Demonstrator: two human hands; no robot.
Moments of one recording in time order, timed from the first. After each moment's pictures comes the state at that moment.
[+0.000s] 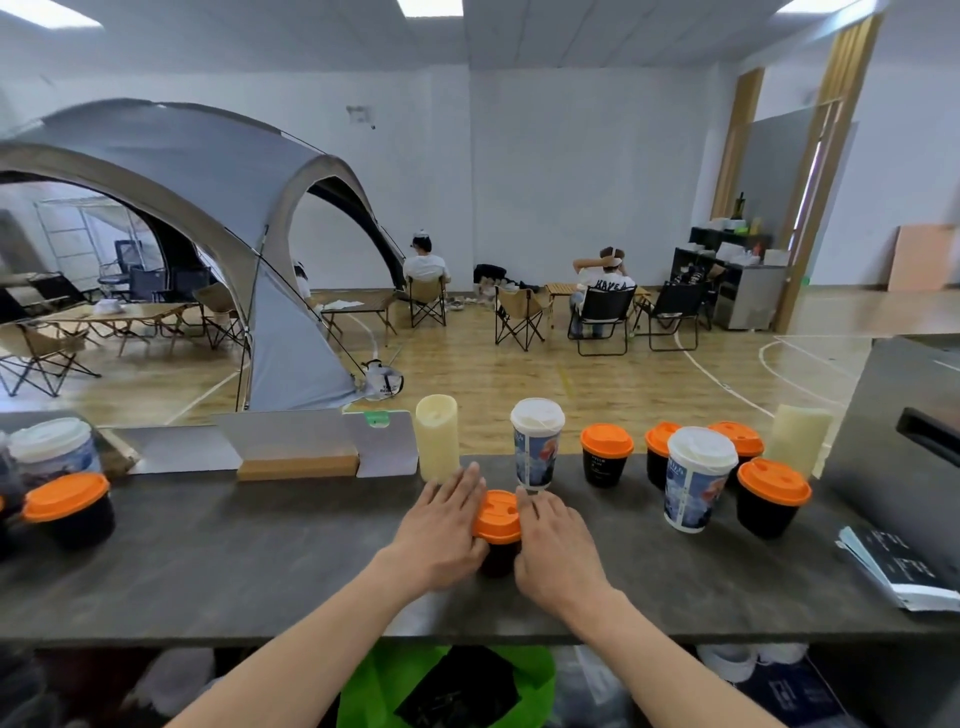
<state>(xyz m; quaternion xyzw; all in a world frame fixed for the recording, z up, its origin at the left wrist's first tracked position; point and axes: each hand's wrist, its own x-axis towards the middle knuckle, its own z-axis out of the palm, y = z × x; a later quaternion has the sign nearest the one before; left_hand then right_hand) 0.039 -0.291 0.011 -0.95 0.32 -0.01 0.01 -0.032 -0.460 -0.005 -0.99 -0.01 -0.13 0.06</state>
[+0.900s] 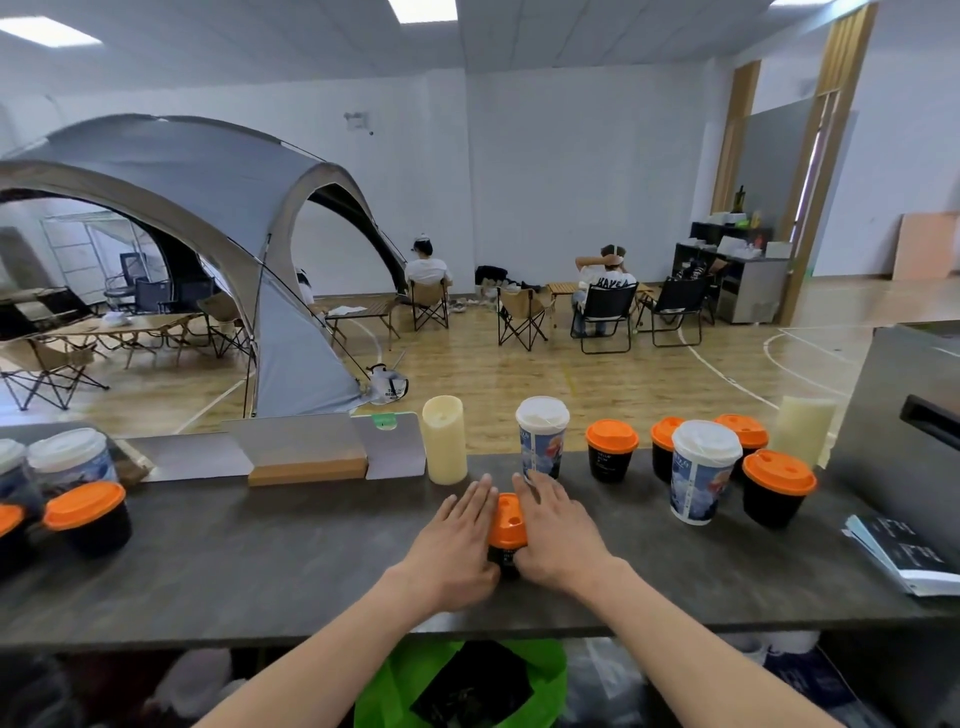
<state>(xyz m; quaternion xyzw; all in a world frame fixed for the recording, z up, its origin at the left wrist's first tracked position) 0.013 -0.287 0.011 -0.94 0.35 0.01 0.00 -0.018 -0.459 0.012 -1.00 -0.02 -0.05 0.07</state>
